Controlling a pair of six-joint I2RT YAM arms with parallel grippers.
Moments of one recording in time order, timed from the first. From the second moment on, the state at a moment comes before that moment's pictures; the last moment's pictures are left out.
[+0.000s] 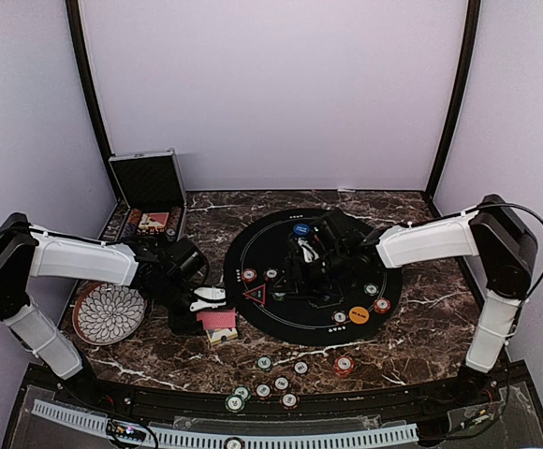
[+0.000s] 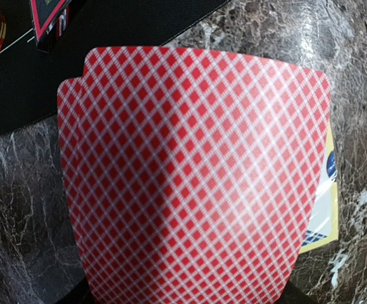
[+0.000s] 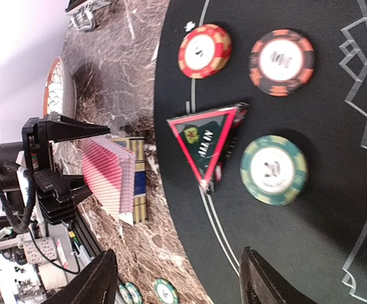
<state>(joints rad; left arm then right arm) -0.75 1.57 0.83 -0.54 0.04 0.65 0.82 1.82 1.10 -0.12 -0.51 0.72</state>
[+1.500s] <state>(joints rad) -0.75 1.54 1.02 -0.73 0.15 0.60 0.86 1.97 1.17 0.20 -0.71 0.91</state>
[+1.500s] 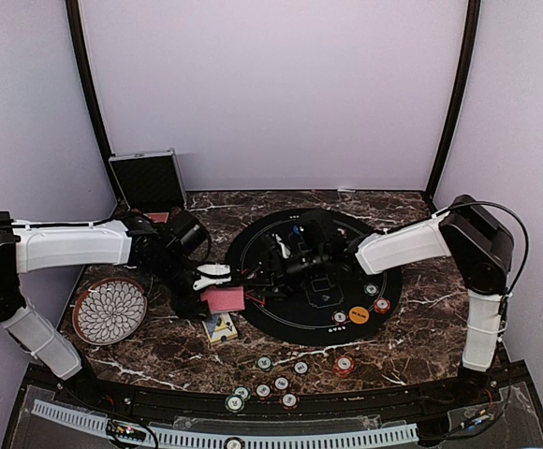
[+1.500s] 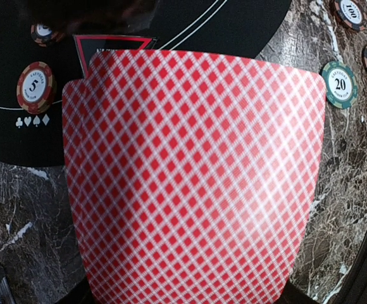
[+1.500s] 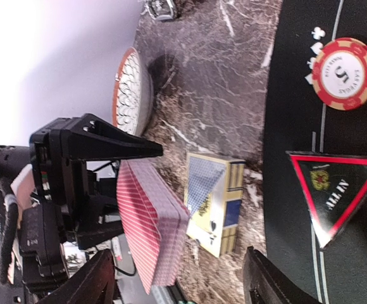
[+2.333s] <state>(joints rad) -0.74 1.56 1.16 -0.80 0.17 0.57 0.88 2.00 1.17 0.44 -0.78 1.09</state>
